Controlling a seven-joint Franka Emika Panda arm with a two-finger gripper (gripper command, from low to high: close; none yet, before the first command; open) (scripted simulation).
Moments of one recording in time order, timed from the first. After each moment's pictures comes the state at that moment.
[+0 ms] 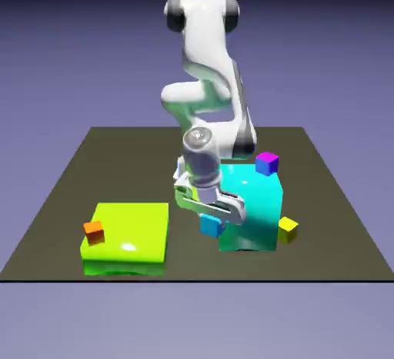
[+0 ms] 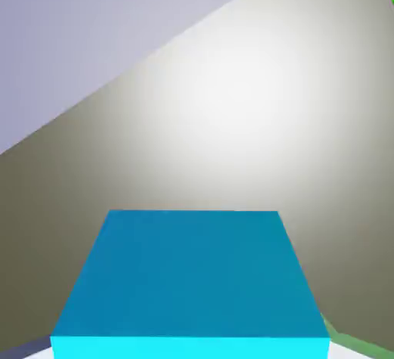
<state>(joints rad) 0.22 0.17 -0.09 -2.35 0.14 2.38 1.07</state>
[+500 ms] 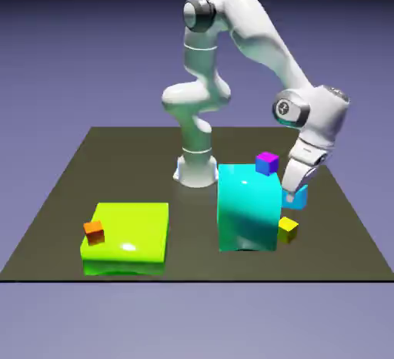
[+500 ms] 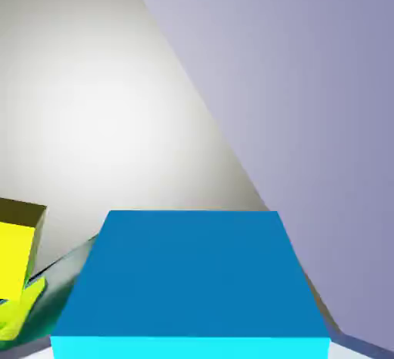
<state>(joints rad) 0.40 0.17 0.24 -2.16 -0.40 2.17 0.52</state>
